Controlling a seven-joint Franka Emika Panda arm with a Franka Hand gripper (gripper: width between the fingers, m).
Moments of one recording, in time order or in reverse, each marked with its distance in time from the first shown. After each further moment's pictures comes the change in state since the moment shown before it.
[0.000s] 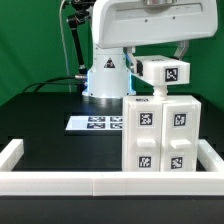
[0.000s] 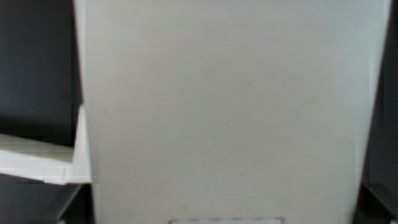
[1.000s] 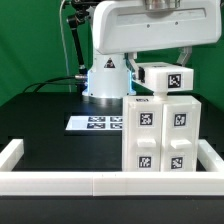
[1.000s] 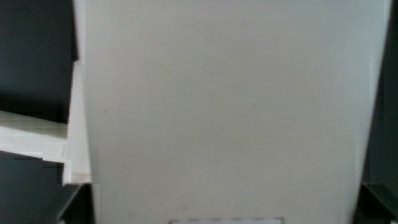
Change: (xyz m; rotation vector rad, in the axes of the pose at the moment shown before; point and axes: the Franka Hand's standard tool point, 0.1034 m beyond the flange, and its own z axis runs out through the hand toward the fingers) arm 0.008 0.003 0.008 -0.013 0.044 0.003
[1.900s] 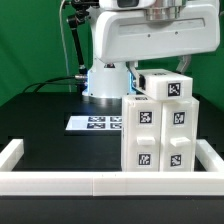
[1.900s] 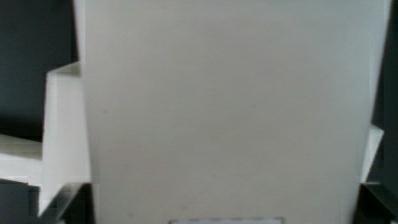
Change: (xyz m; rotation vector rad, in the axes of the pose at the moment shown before) arm -0.008 -0.003 0.016 0.001 -0.016 -0.002
